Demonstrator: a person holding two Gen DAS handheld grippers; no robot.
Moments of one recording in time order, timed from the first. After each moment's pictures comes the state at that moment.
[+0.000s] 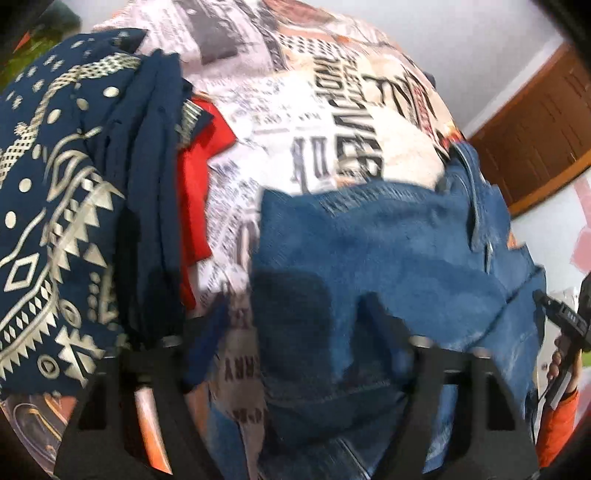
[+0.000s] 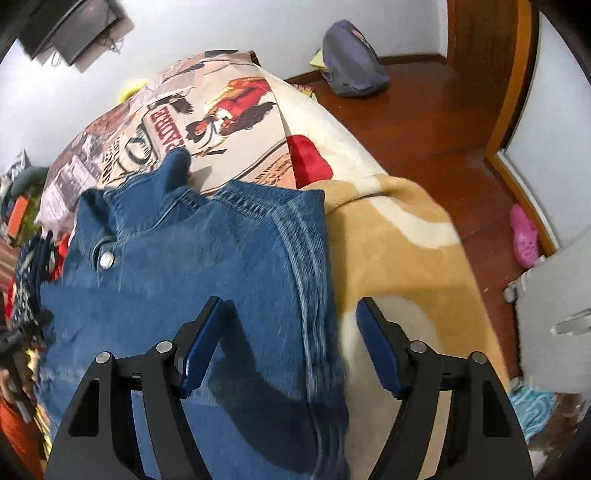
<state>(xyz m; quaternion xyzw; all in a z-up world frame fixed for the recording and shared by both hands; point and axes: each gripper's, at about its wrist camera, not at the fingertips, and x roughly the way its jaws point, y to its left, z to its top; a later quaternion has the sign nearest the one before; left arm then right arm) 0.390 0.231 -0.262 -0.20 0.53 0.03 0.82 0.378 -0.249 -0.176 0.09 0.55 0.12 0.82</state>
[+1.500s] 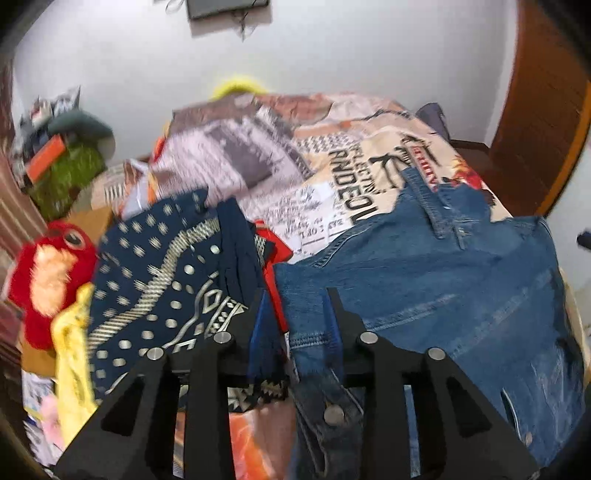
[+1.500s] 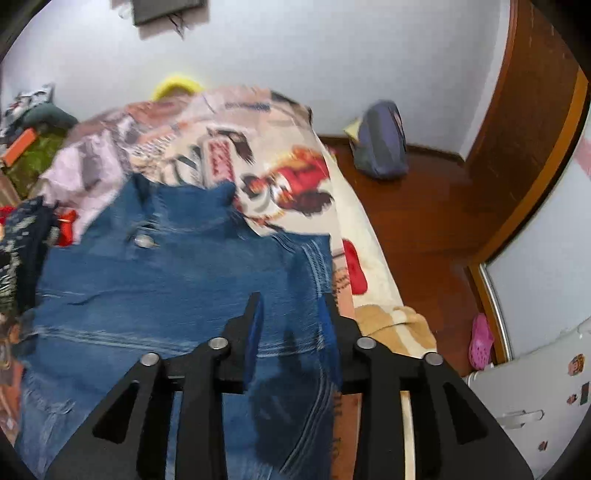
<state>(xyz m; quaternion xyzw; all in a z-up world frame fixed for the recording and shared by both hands) 0.347 0.211 -0.150 -0.01 0.42 0.11 0.90 0.356 -0.157 -0.065 -0.10 0.43 0.14 0.89</state>
